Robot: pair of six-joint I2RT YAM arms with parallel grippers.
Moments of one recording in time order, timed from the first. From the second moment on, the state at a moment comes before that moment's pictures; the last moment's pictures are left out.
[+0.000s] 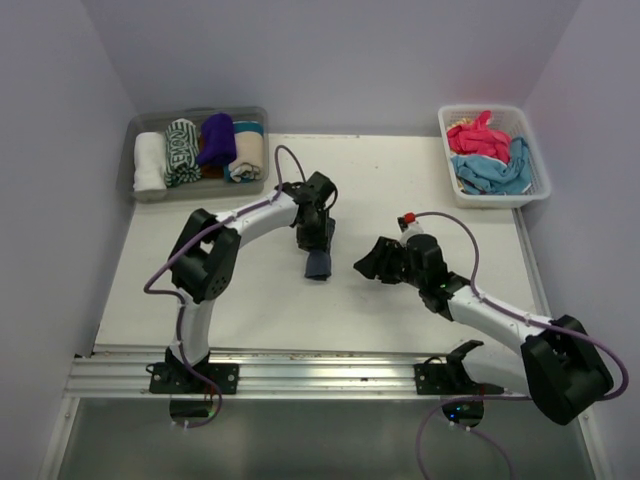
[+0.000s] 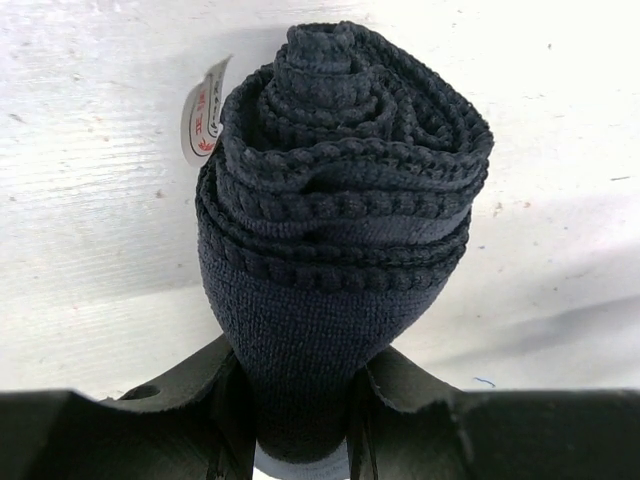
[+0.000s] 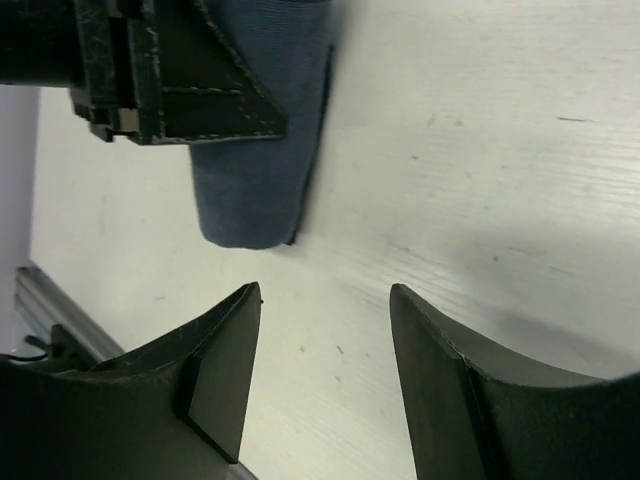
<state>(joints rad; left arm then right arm) -0.64 2.05 1.55 -0.74 0.04 -0.63 0.52 1.16 0.43 0.22 -0.18 0.72</state>
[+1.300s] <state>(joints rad) -0.03 2.04 2.27 -1.03 -0.22 -0.21 0.58 1.44 0.86 -0.15 -0.02 0.58</state>
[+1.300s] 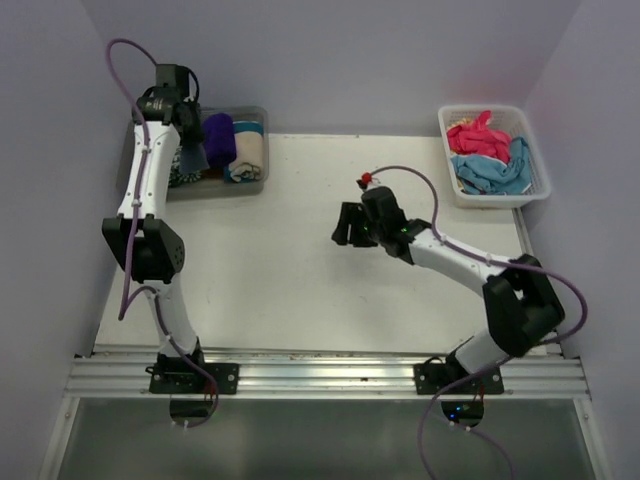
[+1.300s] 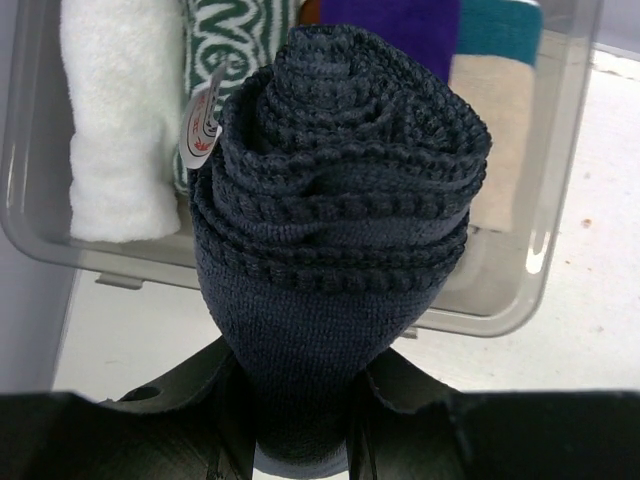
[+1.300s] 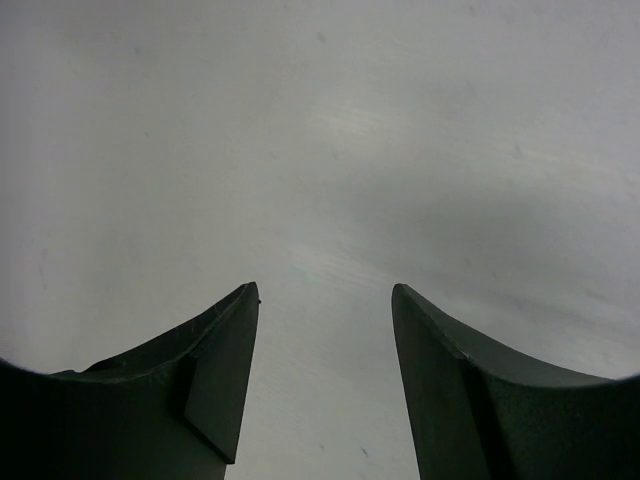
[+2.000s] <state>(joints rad) 0.05 1.95 2.10 -0.95 -0.14 -0.20 0.67 2.67 2.38 -0.16 -0.10 0.75</state>
